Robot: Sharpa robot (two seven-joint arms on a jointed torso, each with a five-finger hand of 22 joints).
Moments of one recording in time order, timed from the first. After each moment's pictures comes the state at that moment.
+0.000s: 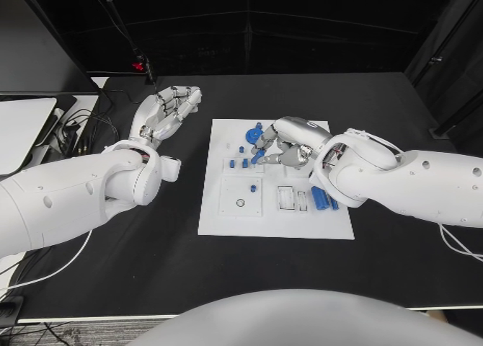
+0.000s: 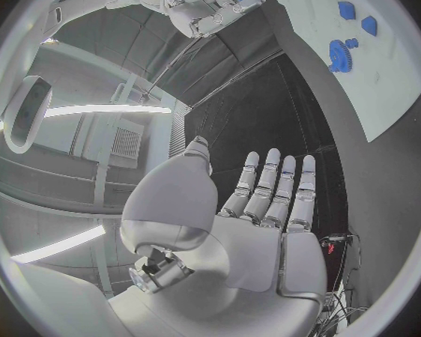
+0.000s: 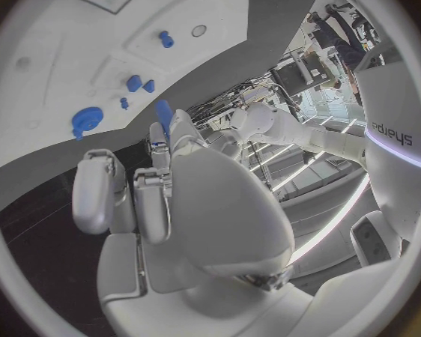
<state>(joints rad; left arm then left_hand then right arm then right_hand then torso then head) 1.28 -0.66 -0.24 1.34 -0.15 -0.51 0.68 1.16 0.08 -0.11 0.29 0.25 0.44 0.16 0.53 0.07 0.54 0.24 0.47 0.07 0.26 0.24 0.68 0.18 0.11 0.43 0.29 0.07 0.52 1.16 -0.92 -0.05 1.74 -1.45 -0.46 -0.12 1.71 0.01 0.06 0.27 0.05 1.13 0.13 0.14 0.08 1.22 0.06 0.12 0.06 1.47 0.00 1.55 1.31 0.05 1.44 0.11 1.33 1.31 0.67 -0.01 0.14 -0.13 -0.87</state>
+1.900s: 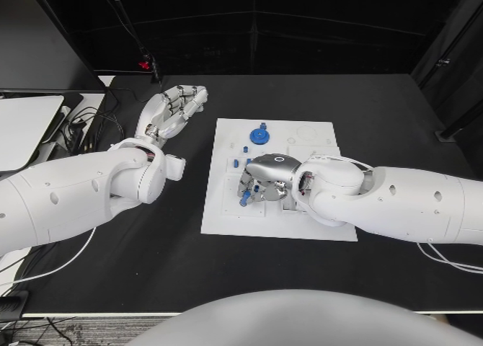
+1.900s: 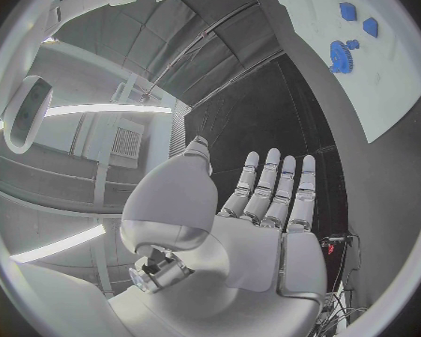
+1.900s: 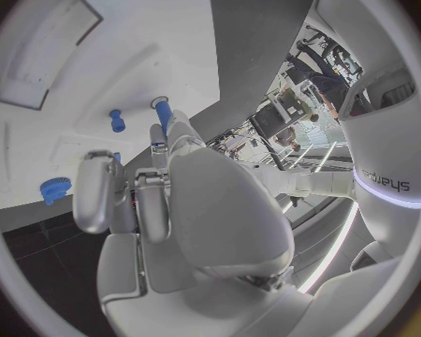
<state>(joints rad) 1.28 -0.66 -0.24 1.35 -0.15 -0.51 0.68 1.16 0.08 -0.12 0.29 0.25 0.44 0.16 0.53 0.07 0.54 0.24 0.47 0.07 0.26 0.24 0.68 0.17 0.11 0.43 0.29 0.07 0.52 1.09 -0.79 -0.05 1.71 -1.63 -0.18 -0.16 1.73 0.00 0.08 0.27 0.05 1.14 0.13 0.12 0.08 1.22 0.07 0.08 0.06 1.47 0.00 1.55 1.31 0.05 1.44 0.11 1.33 1.31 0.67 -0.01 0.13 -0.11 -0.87</state>
